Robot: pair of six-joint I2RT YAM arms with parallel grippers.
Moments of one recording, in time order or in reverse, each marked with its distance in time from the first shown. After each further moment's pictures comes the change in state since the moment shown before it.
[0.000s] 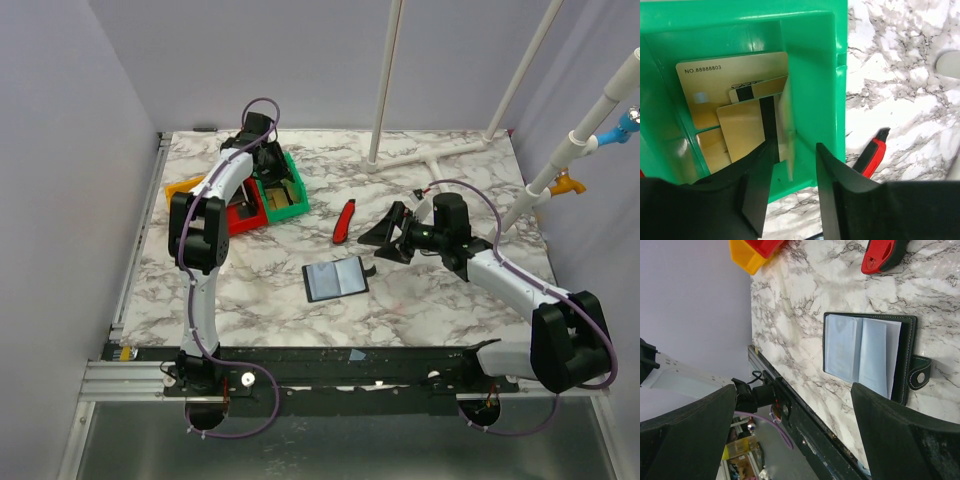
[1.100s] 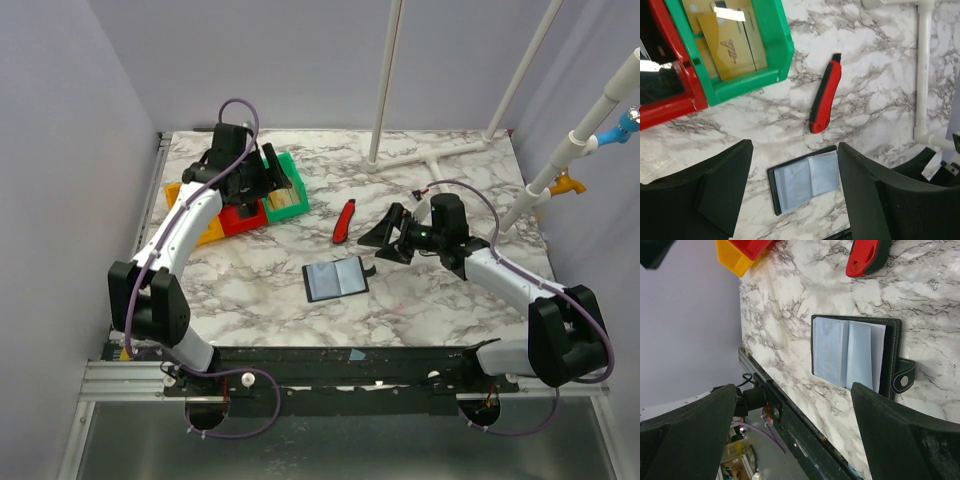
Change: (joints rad) left arm -0.027 -0.596 -0.407 0.024 0.026 0.059; right arm 0.000 0.029 0.000 -0.001 0.020 -0.028
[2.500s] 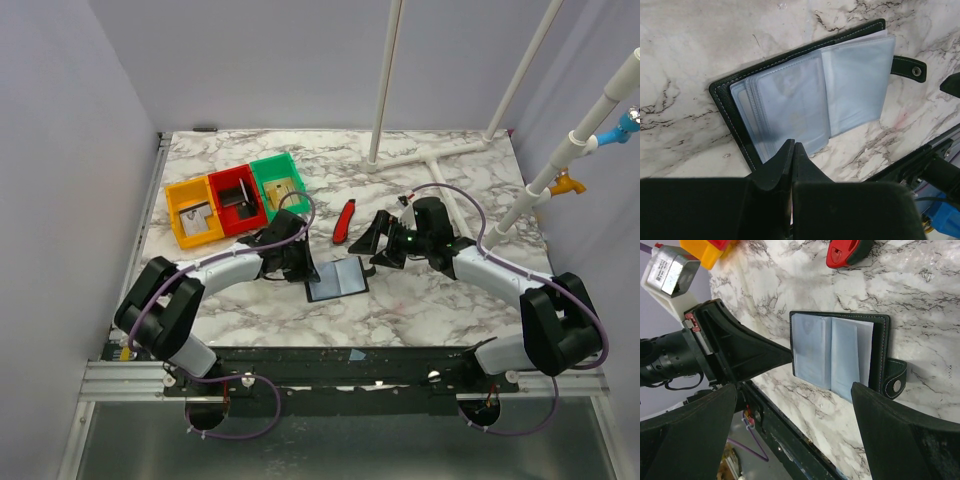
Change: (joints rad) left arm -0.375 -0.103 -0.697 0.395 0.043 -0.186; right arm 0.104 0.068 0.022 -0.032 0.127 -0.044
